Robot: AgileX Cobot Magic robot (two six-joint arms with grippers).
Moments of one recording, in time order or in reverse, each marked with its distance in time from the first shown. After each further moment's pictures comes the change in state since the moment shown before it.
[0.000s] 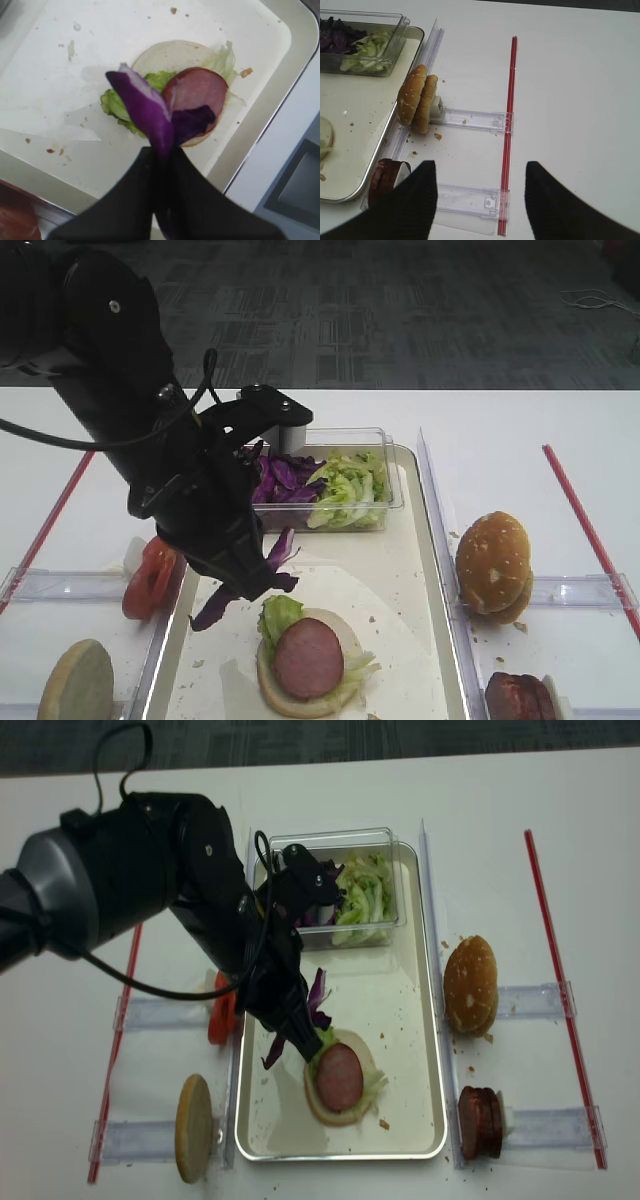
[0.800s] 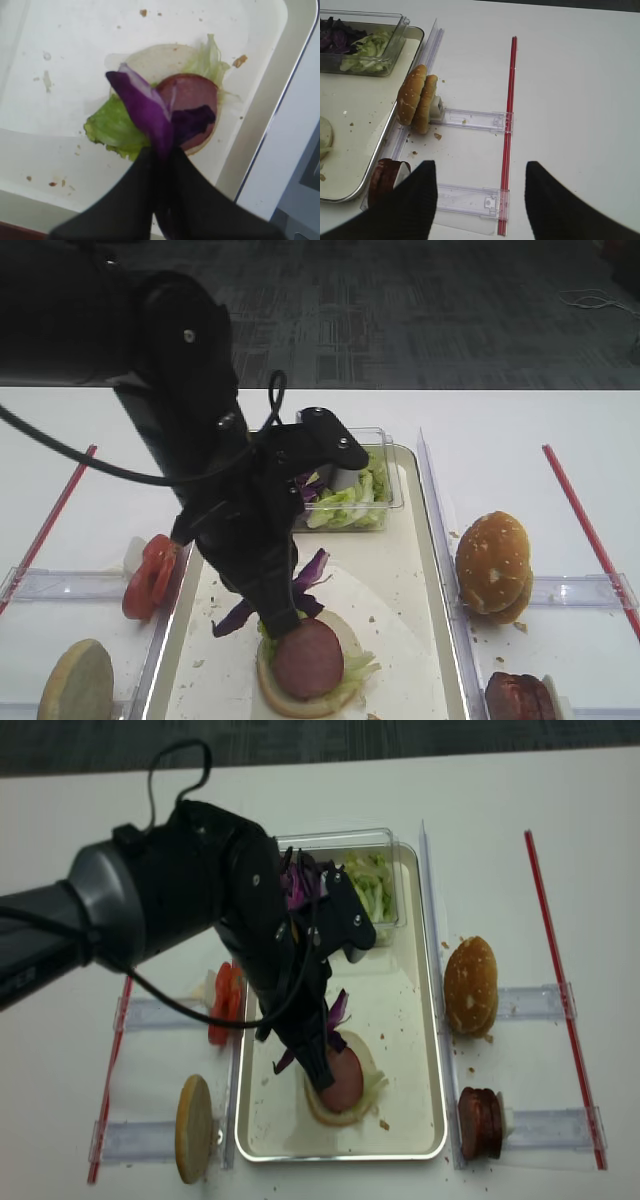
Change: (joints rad) left arm -0.118 0.059 -0.065 0.123 0.011 0.037; right arm 0.000 0.000 0.000 0.000 0.000 0.000
